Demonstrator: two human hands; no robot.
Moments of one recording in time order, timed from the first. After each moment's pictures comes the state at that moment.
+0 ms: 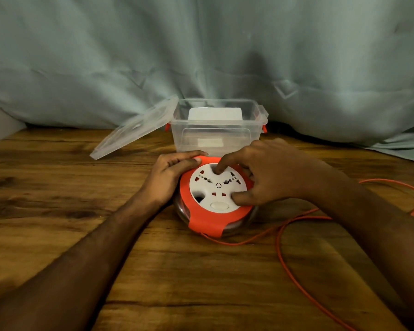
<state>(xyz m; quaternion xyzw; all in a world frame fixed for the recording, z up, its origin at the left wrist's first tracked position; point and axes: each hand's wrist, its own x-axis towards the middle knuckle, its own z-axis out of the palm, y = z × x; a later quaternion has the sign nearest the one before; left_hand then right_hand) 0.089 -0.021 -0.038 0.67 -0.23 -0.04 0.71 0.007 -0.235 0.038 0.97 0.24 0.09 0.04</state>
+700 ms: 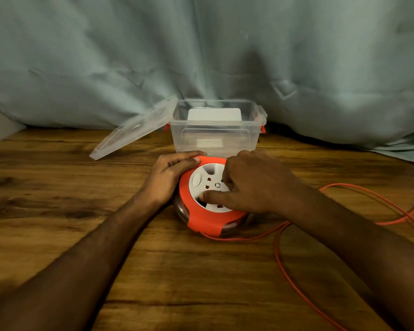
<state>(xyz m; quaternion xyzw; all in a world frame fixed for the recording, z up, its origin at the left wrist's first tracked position) 0.088 -0.019 -0.037 0.69 -0.24 -0.02 0.68 -0.011 -0.195 0.024 0.98 0.15 0.14 0.00</state>
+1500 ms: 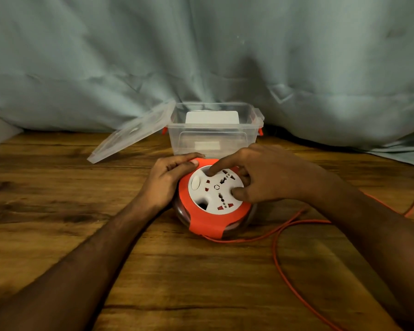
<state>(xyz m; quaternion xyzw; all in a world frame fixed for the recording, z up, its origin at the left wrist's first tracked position) 0.085 -0.021 -0.037 0.68 -0.25 -0.02 0.69 0.003 -0.232 0.042 0.98 0.20 0.05 -0.02</state>
